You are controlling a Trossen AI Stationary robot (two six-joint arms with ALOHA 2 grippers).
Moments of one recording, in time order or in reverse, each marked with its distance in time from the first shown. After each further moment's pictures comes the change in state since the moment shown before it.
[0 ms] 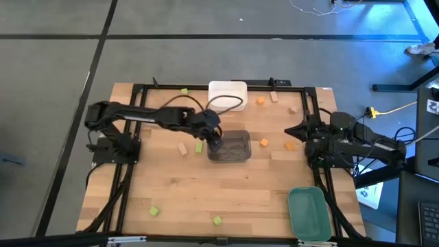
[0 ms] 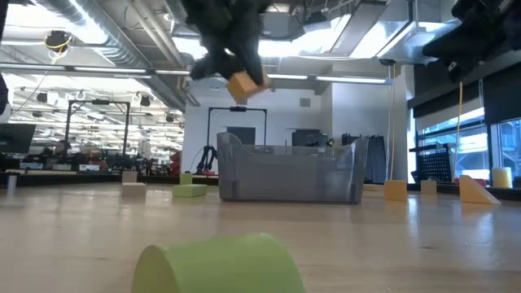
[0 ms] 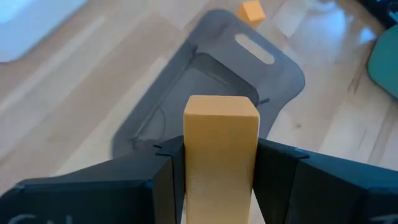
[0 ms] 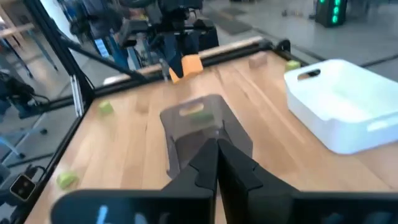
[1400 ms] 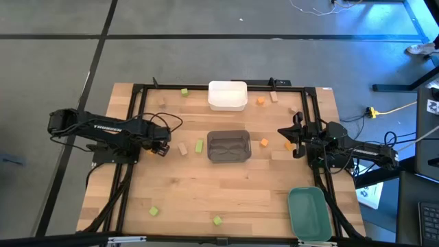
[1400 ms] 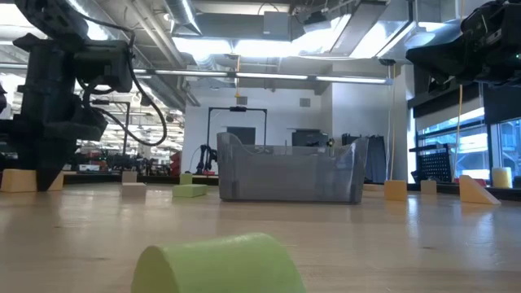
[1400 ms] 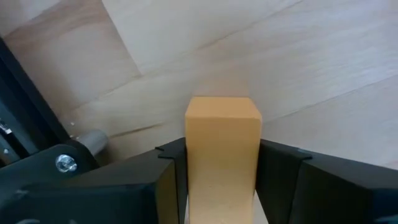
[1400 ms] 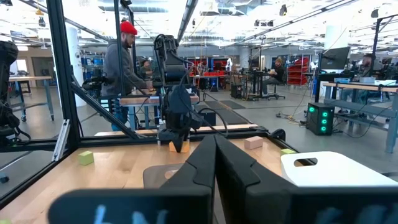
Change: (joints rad) left arm 0.091 -0.526 -0.880 -0.303 0.015 -0.422; right arm 0.000 -0.189 -0.454 0.697 0.001 -0.184
